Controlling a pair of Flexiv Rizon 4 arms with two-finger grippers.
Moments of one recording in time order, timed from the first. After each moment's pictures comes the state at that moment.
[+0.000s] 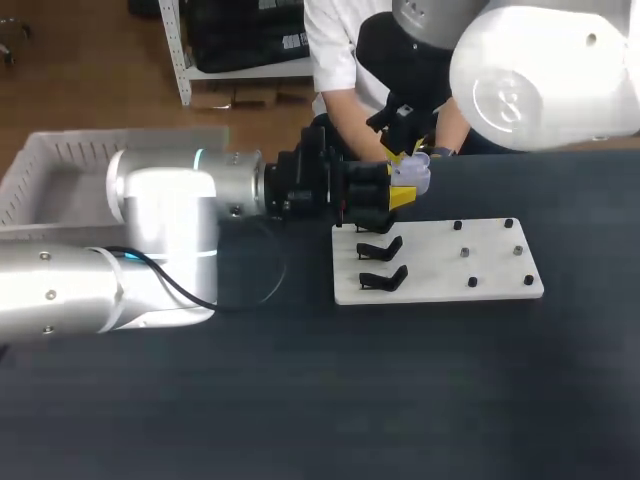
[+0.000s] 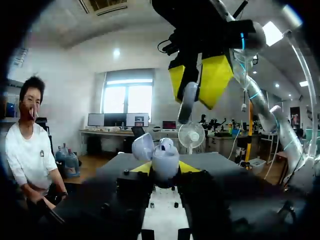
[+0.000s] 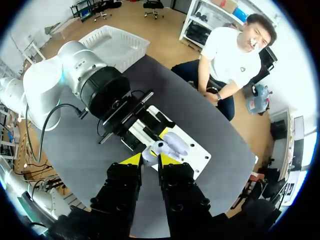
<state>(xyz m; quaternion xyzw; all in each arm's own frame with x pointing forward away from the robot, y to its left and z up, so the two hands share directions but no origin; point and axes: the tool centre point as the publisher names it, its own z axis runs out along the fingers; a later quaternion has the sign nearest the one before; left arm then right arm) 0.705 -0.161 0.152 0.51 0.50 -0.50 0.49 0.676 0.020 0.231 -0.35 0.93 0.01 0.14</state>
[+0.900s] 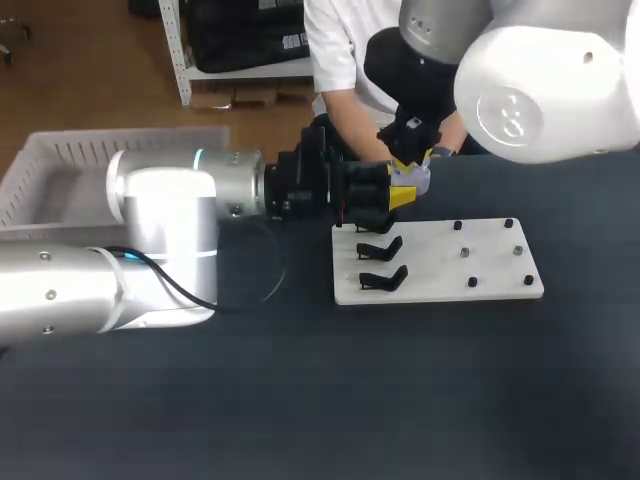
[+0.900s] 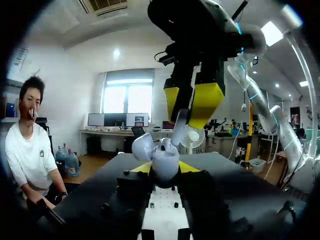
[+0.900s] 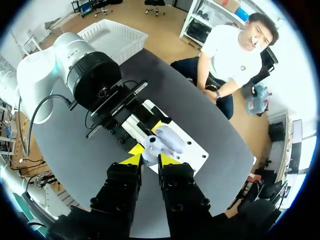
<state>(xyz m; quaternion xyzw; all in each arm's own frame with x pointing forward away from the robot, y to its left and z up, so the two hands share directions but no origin) 0.705 -0.161 0.152 0.51 0.50 -0.50 0.49 0.681 0.006 0.213 -0.36 0.92 0.00 0.13</state>
